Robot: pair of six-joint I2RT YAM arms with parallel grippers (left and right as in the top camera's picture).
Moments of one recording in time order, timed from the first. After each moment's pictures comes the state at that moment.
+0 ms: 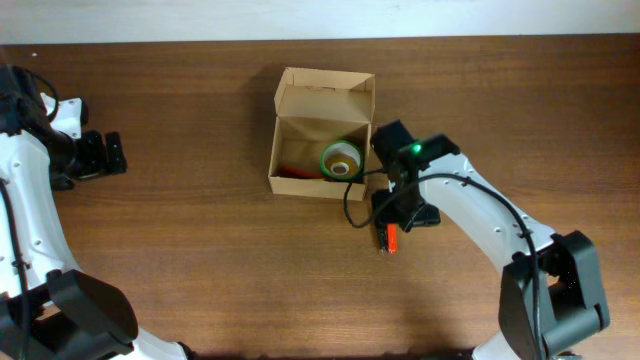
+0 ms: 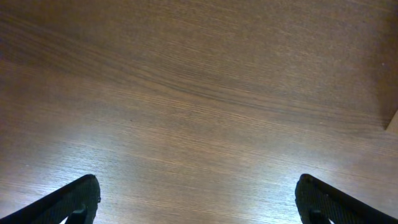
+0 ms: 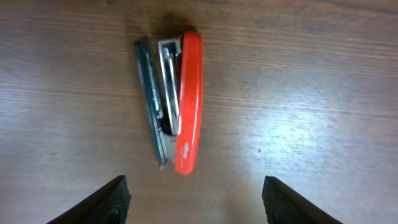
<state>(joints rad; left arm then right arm) 0.43 1.76 1.75 -1.32 0.05 0.20 0.41 1.75 1.25 -1.11 -0.01 0.35</state>
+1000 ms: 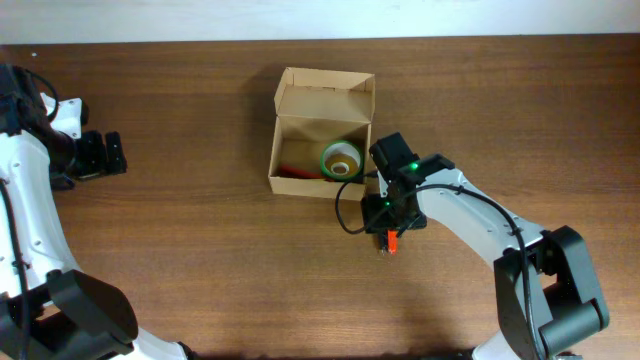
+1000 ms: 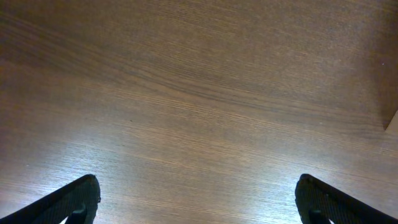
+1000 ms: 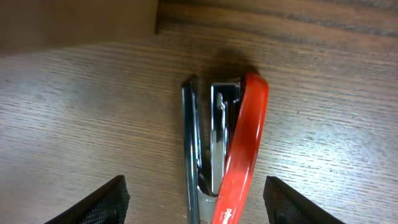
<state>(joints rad) 0.43 1.76 1.75 -1.32 0.05 0.20 0.41 1.75 1.10 -0.83 -0.12 0.32</state>
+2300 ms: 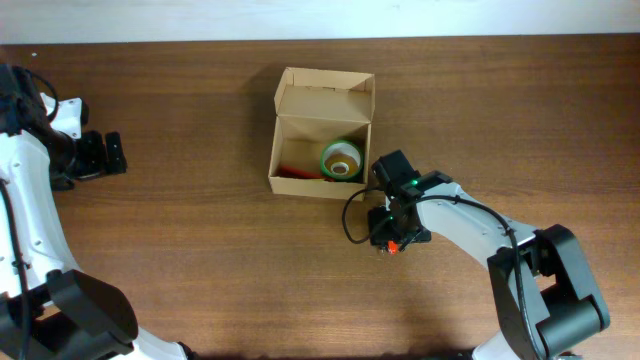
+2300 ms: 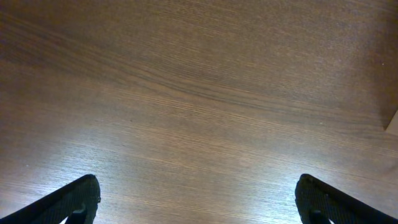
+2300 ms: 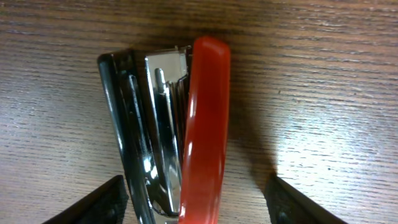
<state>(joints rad) 0.43 1.76 1.75 -1.32 0.05 0.20 0.41 1.75 0.97 -0.72 -0.05 0.37</state>
